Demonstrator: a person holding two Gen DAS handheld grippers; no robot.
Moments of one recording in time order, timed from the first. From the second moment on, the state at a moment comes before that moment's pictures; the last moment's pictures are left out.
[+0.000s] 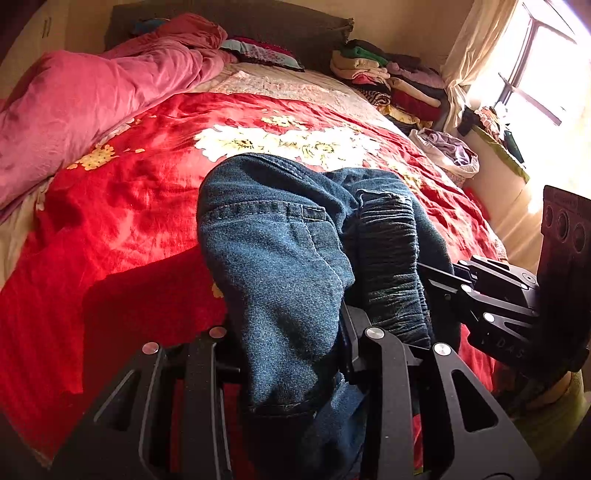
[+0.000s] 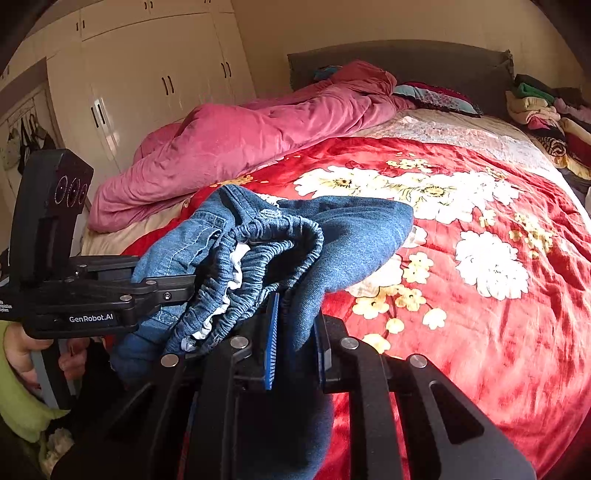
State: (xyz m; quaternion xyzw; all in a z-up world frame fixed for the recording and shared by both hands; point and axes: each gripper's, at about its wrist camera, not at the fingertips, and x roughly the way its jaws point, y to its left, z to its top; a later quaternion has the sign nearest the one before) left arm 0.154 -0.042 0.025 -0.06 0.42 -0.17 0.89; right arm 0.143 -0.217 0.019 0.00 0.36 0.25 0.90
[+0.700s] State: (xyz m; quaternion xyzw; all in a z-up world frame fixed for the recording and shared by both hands) left arm 0.190 -0.040 0.015 -0.05 0.42 -0.16 0.89; right arm 0.186 -0.216 0.006 0.01 0.37 0.24 0.90
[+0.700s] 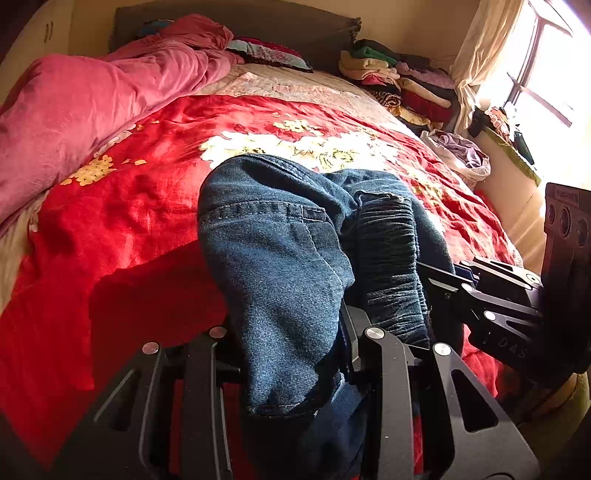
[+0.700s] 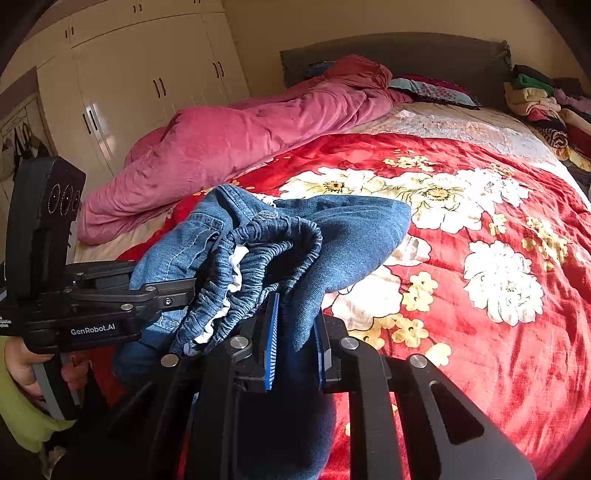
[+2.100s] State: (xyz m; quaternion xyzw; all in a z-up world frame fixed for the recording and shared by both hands) left arm 0.194 -0.031 -0.022 -0.07 0.45 -0.15 0.88; right arm 0.196 -0.245 -0.024 0.04 0.42 0.14 0.89
